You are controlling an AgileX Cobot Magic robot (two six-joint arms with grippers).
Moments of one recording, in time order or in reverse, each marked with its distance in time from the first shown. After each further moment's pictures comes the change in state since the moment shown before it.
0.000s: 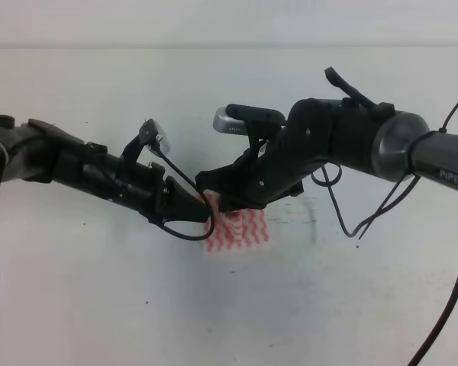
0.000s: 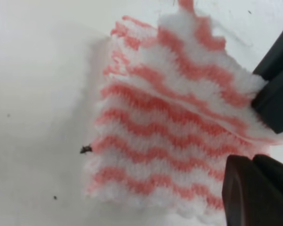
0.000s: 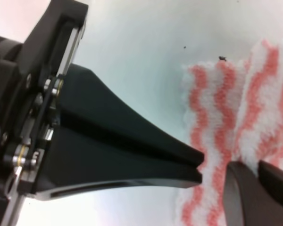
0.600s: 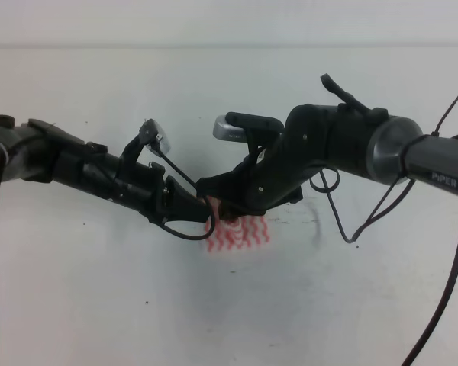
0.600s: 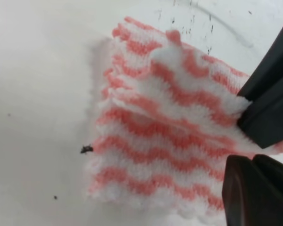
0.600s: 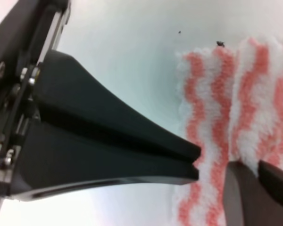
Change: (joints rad) left arm 0.000 0.002 0.000 0.002 -0.005 -0.001; right arm 0.000 0.021 0.000 -0.001 0.009 0.001
